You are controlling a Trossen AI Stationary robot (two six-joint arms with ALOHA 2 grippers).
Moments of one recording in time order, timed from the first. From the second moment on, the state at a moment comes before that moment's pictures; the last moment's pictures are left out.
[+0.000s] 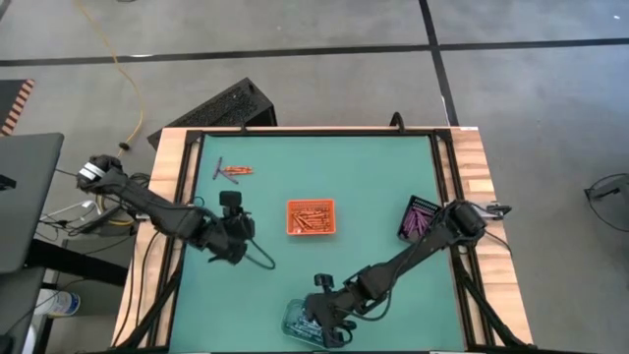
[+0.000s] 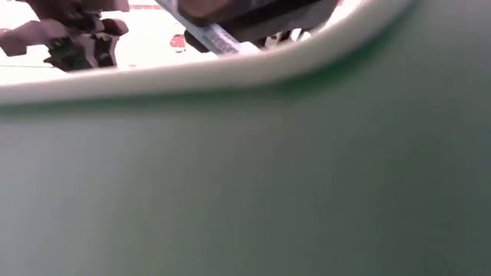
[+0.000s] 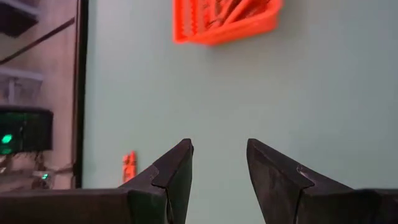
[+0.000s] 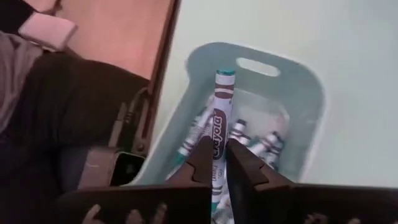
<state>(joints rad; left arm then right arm) -0.48 1.23 0.90 -0.91 -0.66 -0.25 0.55 2.09 1.58 -0.29 0.07 0.45</state>
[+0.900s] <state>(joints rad) 0.27 1.23 0.90 -0.98 -0.42 0.11 0.66 1.95 1.59 -0.56 0.44 0.36</state>
